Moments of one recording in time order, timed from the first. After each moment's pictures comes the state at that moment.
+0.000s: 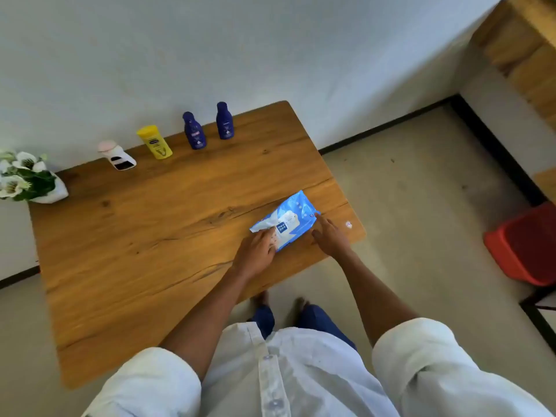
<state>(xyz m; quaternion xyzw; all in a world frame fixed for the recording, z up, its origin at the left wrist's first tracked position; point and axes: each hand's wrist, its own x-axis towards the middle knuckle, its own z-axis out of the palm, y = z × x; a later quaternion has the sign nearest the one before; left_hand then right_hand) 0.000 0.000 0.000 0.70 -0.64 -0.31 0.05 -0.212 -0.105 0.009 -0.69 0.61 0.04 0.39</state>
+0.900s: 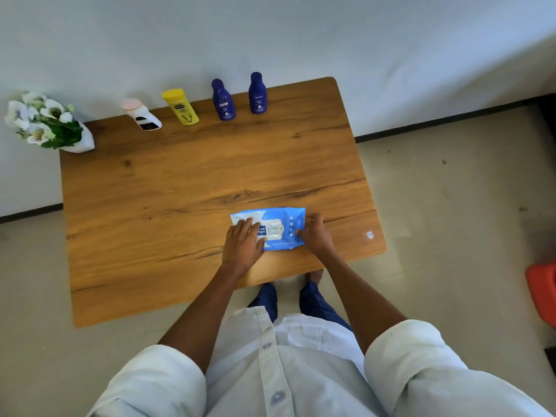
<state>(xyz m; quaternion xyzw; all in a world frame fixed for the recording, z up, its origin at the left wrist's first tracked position) 0.019 0.018 -0.034 0.82 -0.52 -0.25 0.00 -0.156 -0.118 -0.039 -0.60 0.60 0.07 0.52</state>
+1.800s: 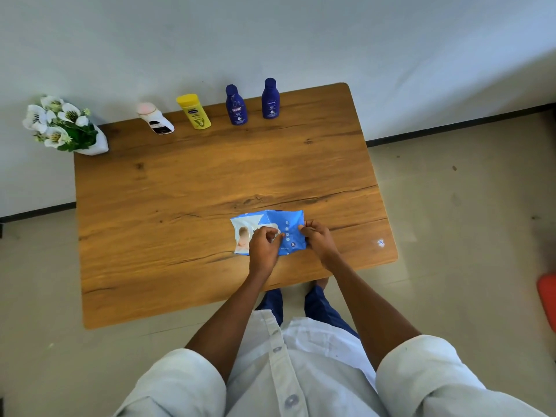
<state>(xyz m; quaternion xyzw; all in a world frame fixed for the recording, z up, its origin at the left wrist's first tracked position) -0.010 -0.005 -0.032 0.84 -0.20 -0.36 0.36 -0.131 -0.110 -0.023 -0.41 0.55 -0.08 0.72</state>
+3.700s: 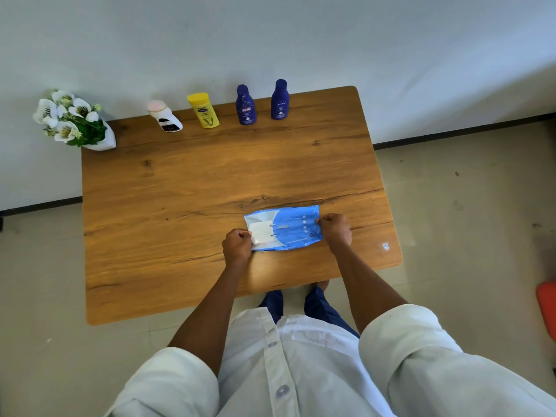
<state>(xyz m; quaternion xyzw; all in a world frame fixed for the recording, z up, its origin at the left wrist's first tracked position) 0.059 0.020 -0.037 0.89 -0.04 -0.36 0.29 -0.121 -0.148 -0.033 -0.55 0.70 0.07 0.45</state>
